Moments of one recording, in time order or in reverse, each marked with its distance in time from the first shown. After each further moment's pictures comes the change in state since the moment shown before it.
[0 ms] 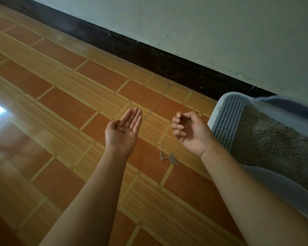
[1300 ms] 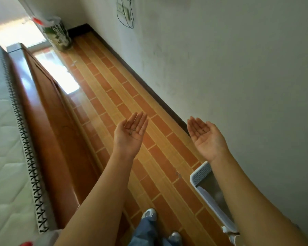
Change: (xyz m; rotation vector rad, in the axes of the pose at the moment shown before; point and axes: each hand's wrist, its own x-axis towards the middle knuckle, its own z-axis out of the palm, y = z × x) left_hand -0.498 0.276 0.444 -0.183 0.098 0.292; right_hand -0.375 -0.248 0.527 0.071 0.055 0.039
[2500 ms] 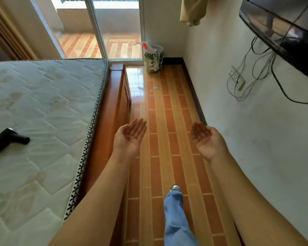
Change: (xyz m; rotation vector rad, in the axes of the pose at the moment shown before) left_hand 0.254 0.404 0.041 -0.213 0.182 0.485; right_hand 0.331 0.176 0.437 -0.340 -0.214 0.325
